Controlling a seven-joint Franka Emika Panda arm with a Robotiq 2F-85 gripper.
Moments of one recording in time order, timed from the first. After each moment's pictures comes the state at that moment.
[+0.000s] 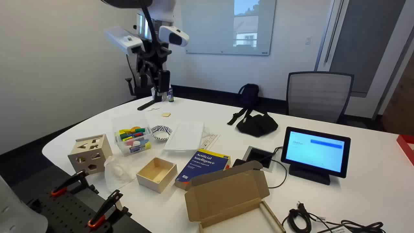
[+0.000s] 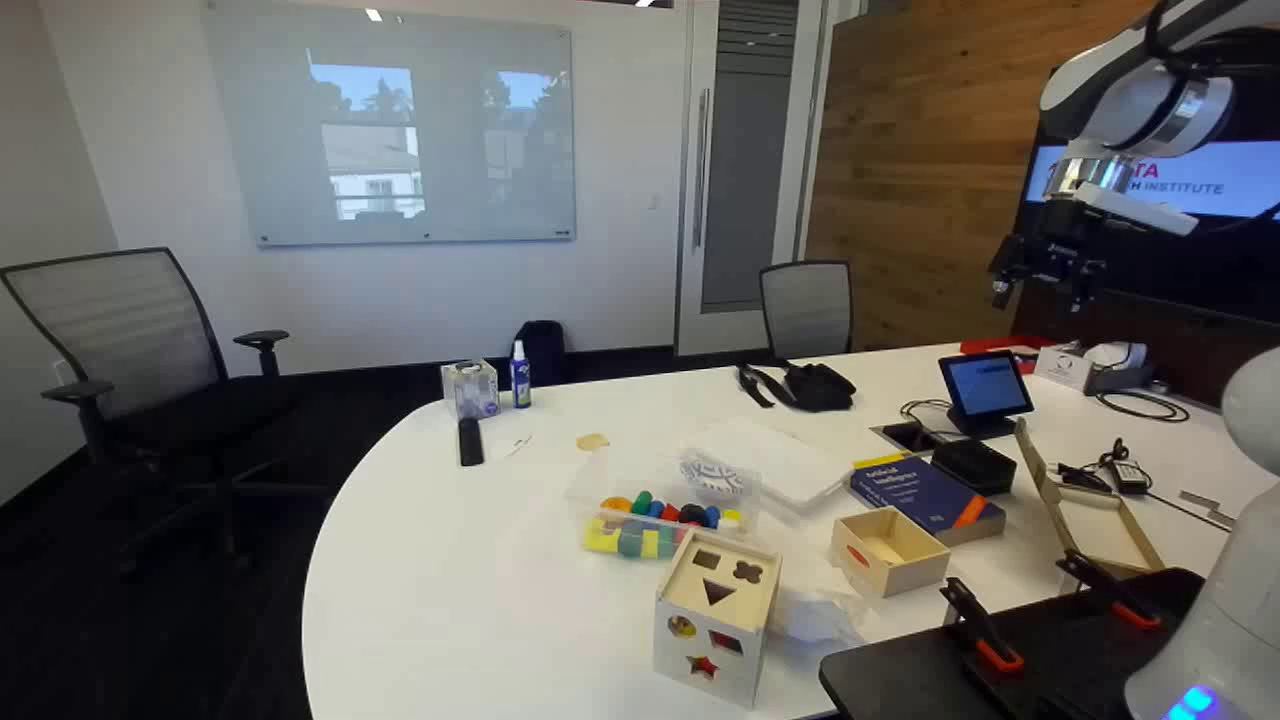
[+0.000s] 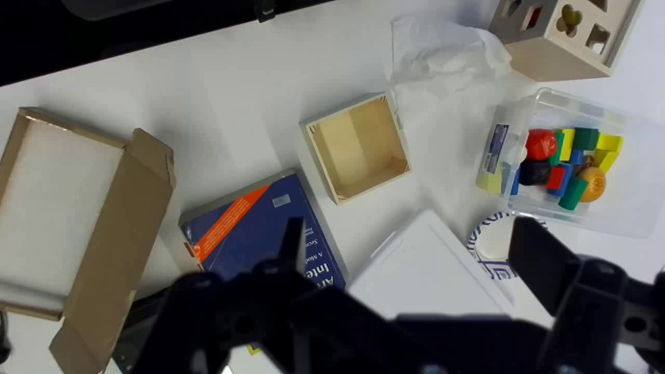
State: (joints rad) arm -0.12 -0.30 -0.35 -2.34 0.14 1.92 -0.20
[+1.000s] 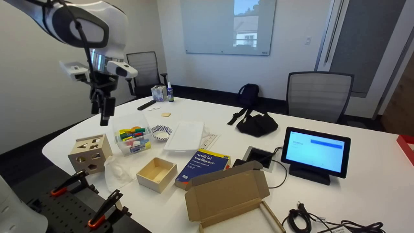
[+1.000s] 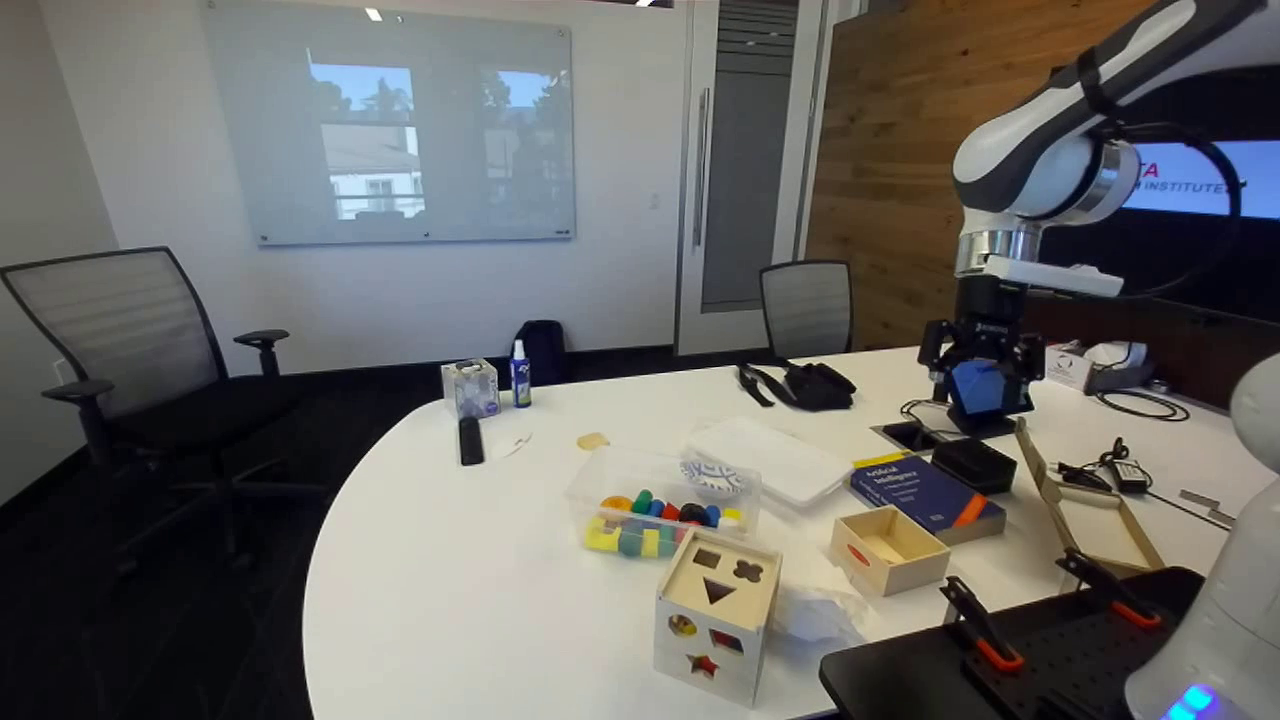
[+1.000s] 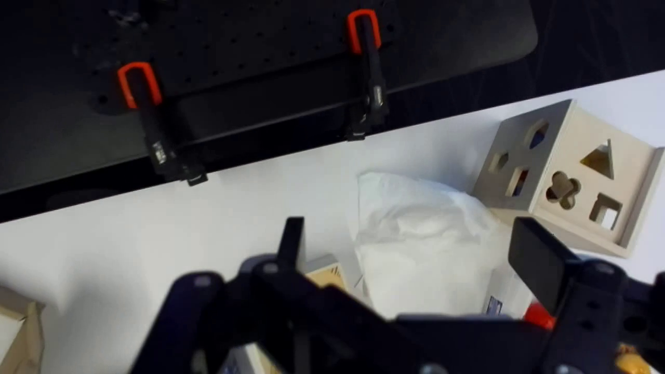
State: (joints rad) arm -0.05 -0.41 -0.02 -2.69 0.20 1.98 0.09
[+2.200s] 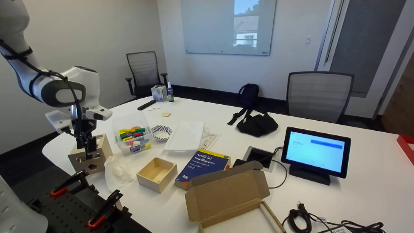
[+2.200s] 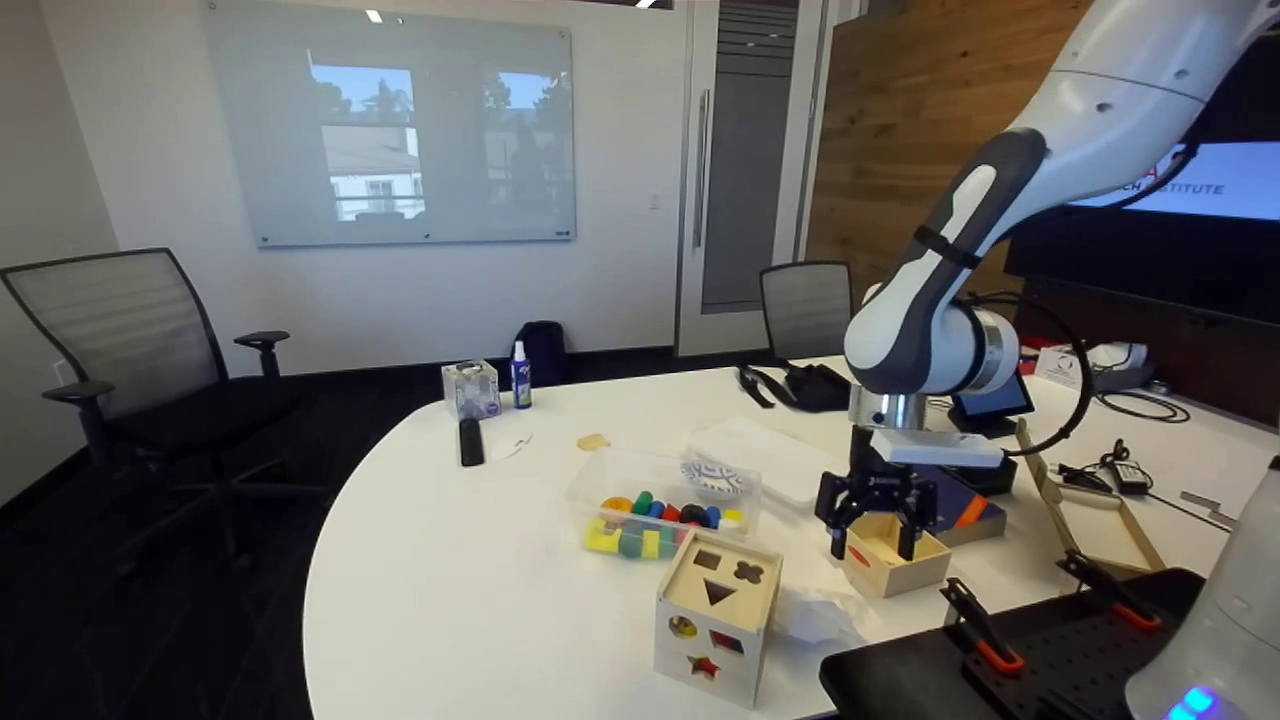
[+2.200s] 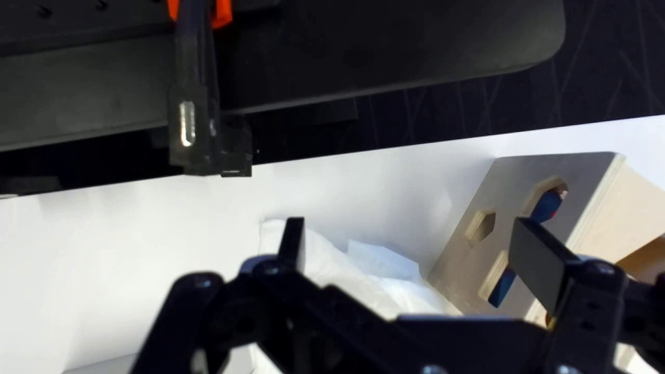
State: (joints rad) arm 0.22 0.08 0.23 -2.80 0.48 2.66 0.16
